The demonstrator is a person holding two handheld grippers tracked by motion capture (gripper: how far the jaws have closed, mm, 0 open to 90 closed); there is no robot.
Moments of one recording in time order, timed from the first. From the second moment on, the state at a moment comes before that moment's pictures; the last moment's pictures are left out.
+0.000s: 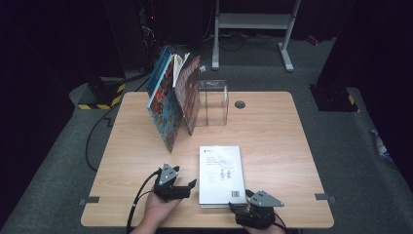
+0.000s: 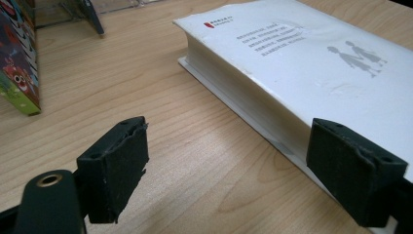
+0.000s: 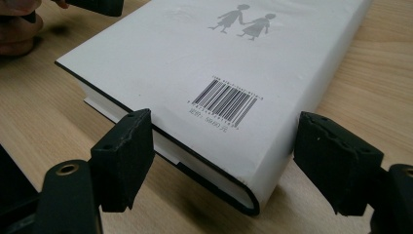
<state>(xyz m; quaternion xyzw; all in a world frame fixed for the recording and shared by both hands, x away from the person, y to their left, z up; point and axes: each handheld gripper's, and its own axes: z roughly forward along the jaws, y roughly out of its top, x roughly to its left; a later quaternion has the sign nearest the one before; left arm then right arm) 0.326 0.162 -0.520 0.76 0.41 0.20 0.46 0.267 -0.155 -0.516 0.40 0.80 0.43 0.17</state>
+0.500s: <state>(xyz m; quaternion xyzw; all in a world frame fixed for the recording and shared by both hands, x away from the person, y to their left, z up) 0.333 0.158 -0.502 0.75 0.41 0.17 0.49 0.279 -0.158 -0.500 0.38 0.78 0.46 0.18</state>
